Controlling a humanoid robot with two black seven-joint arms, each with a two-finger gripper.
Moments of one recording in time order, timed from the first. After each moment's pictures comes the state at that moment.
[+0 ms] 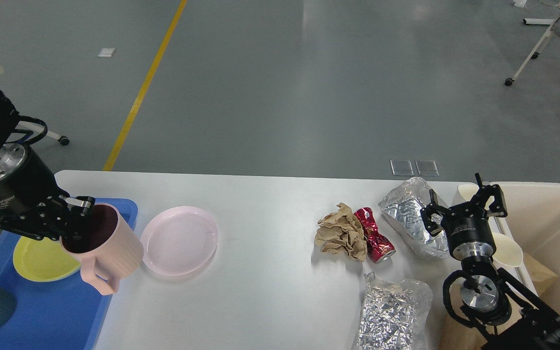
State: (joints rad) left arm -2.25 0.45 1.58 -1.51 0.23 -0.81 -0.25; right arm 0.24 -0.22 1.09 0.95 -0.07 0.11 0.48
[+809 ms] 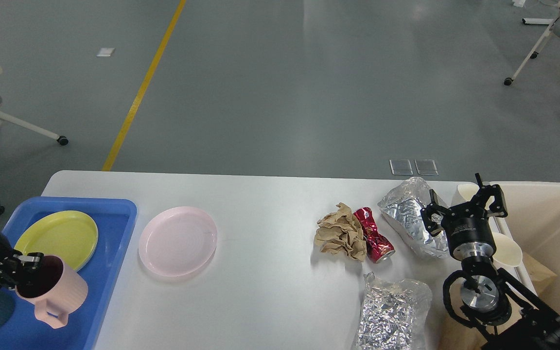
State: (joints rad) left arm -1.47 0.70 1.30 -0.93 0.53 -0.71 -0.37; right arm 0.24 -0.22 1.09 0.95 -0.07 0.11 0.48
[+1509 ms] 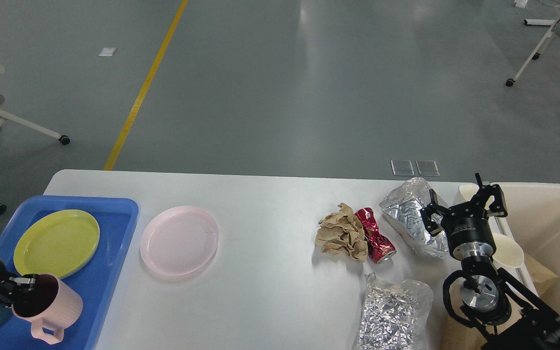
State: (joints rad) left arm -1.33 0.71 1.24 -0.89 0.55 -0.61 -0.36; right arm 0.24 -0.22 1.09 0.95 -0.07 0.11 0.48
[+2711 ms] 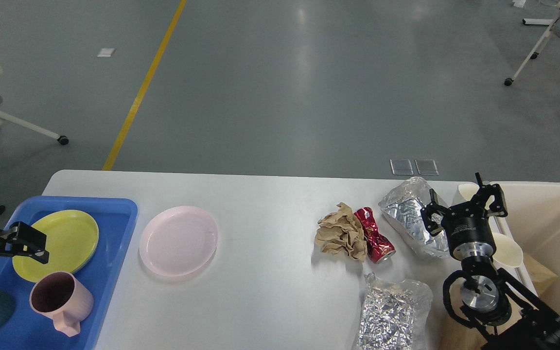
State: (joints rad) left arm -1.94 0.73 1.57 -1.29 0.39 -0.61 -0.34; right arm 0.24 -0.22 1.09 0.95 -0.07 0.11 0.48
